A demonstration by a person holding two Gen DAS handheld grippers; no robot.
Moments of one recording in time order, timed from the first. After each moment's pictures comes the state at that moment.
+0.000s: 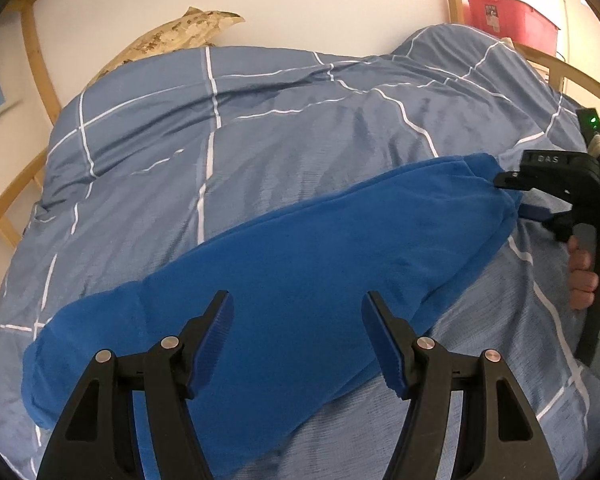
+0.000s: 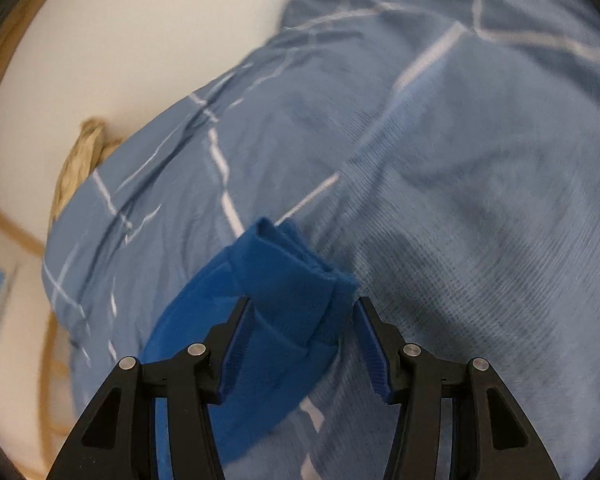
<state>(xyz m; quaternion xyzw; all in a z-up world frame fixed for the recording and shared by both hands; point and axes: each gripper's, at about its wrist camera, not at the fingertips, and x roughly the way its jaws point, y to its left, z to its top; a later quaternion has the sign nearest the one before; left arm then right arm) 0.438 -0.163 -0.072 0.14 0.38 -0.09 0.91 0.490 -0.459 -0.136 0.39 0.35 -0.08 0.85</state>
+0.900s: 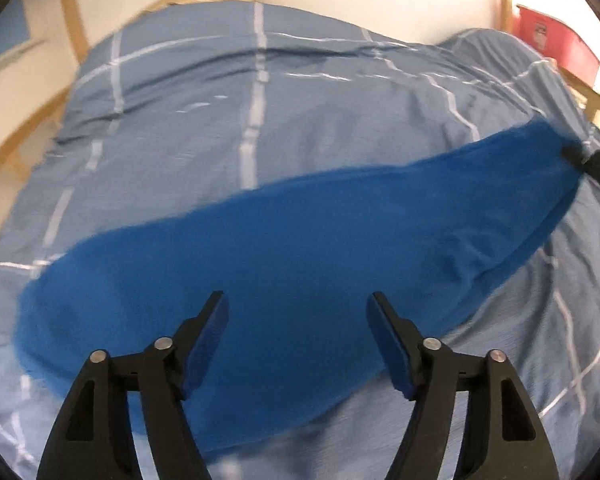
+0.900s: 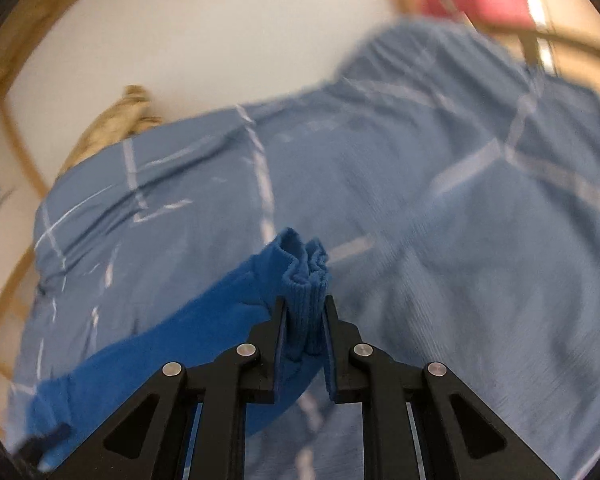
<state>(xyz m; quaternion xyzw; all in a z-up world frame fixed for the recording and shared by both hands) 0.434 -0.105 -0.075 0.08 0.43 -0.03 0.90 0.470 -0.410 -0.061 0.18 0.30 -0.07 0.94</state>
